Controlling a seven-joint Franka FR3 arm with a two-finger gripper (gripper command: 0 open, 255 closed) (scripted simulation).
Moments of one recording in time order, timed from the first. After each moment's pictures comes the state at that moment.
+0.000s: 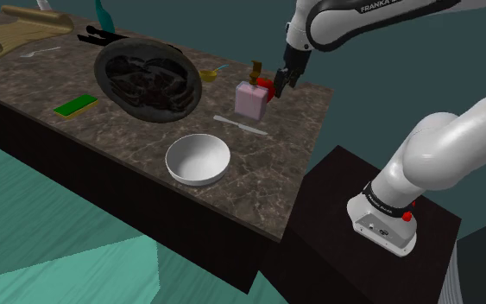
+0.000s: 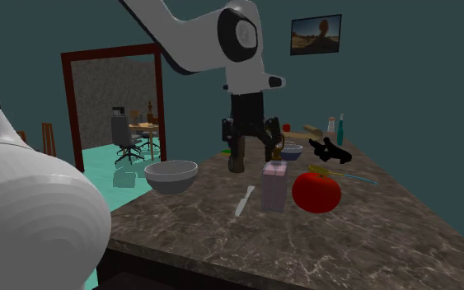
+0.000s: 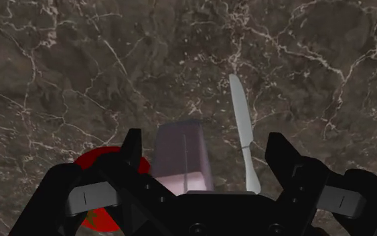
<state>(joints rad) 0.11 -0.41 -0.04 -2.49 -0.07 2.19 0.02</state>
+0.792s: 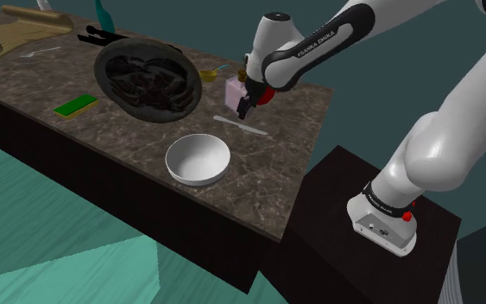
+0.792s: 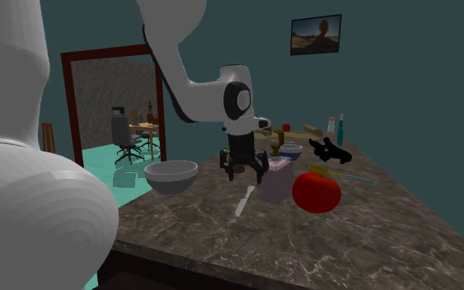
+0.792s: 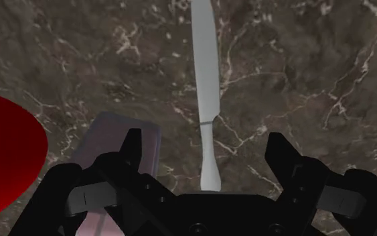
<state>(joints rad) 0.18 -0.01 0.02 -2.39 -0.05 2.57 -0.02</state>
